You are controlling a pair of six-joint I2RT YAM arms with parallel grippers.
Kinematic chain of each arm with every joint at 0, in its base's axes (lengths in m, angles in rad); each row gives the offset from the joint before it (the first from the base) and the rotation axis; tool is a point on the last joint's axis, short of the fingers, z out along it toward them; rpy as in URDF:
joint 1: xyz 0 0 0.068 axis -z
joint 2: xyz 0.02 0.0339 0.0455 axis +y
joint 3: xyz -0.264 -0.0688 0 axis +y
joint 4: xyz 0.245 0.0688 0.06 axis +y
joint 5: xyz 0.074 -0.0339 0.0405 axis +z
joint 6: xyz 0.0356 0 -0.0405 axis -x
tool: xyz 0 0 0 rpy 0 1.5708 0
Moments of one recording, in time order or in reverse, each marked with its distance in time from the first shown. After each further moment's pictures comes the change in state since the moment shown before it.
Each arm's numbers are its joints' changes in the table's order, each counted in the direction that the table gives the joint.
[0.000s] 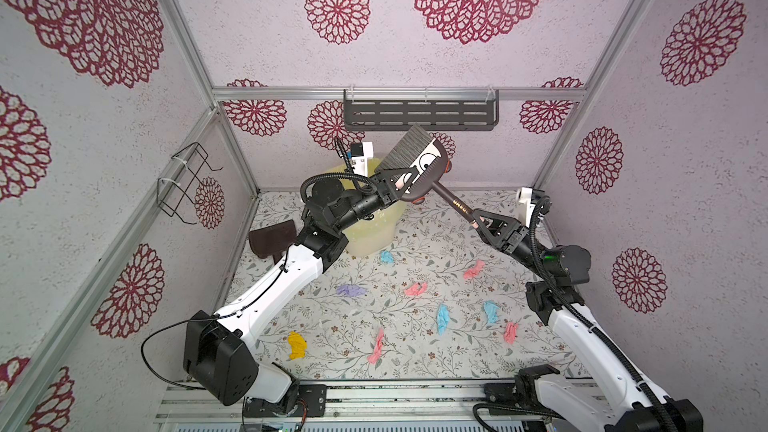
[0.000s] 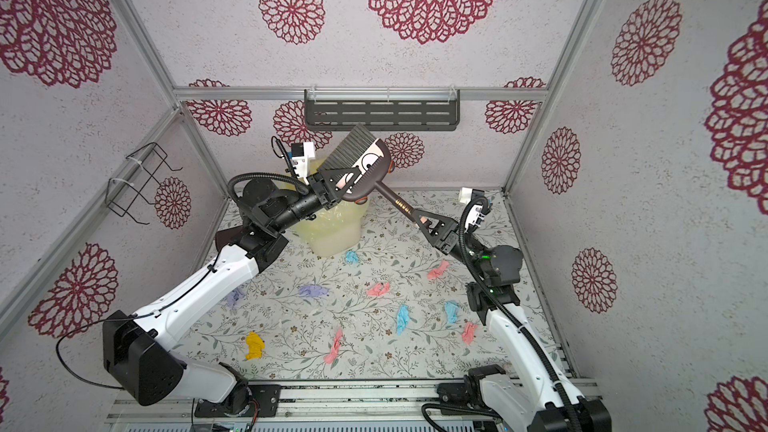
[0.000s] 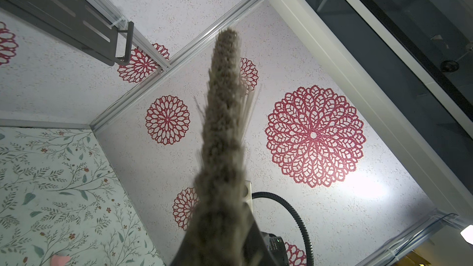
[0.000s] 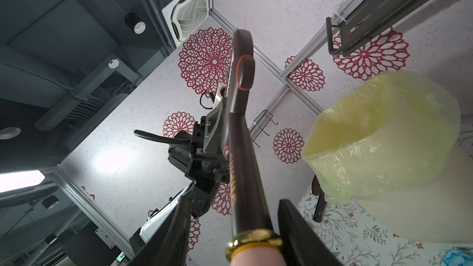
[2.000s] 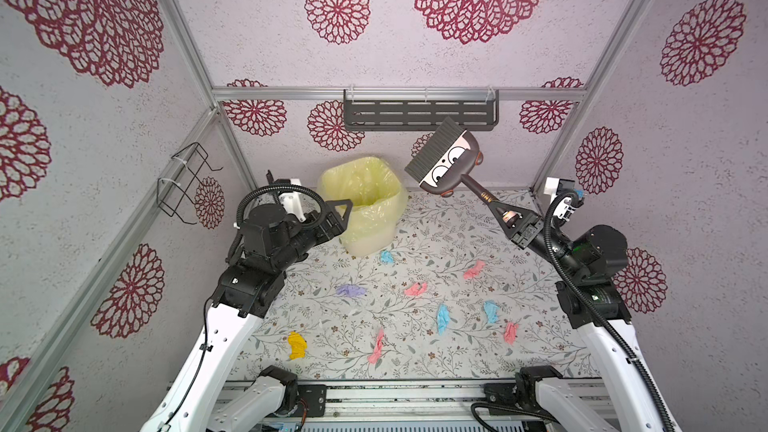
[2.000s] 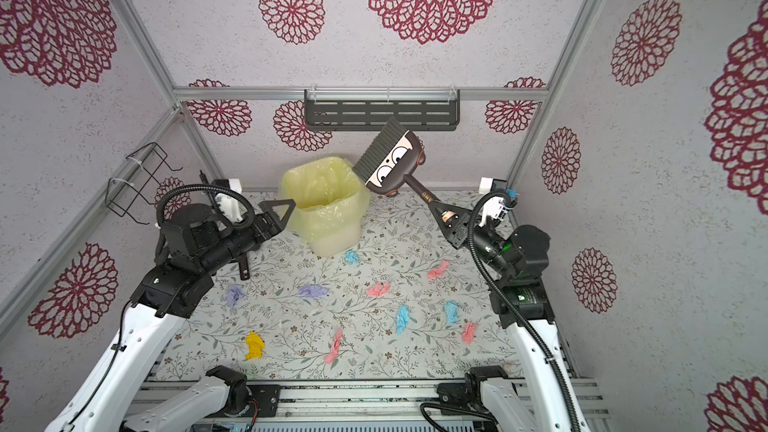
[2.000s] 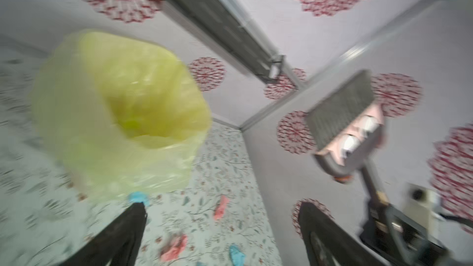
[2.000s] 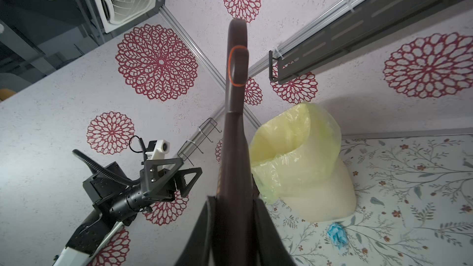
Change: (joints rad) left arm -0.279 -0.488 0.155 0.941 0.329 -0.380; right arm 0.110 -0.150 -0.305 0.822 -0.069 0.504
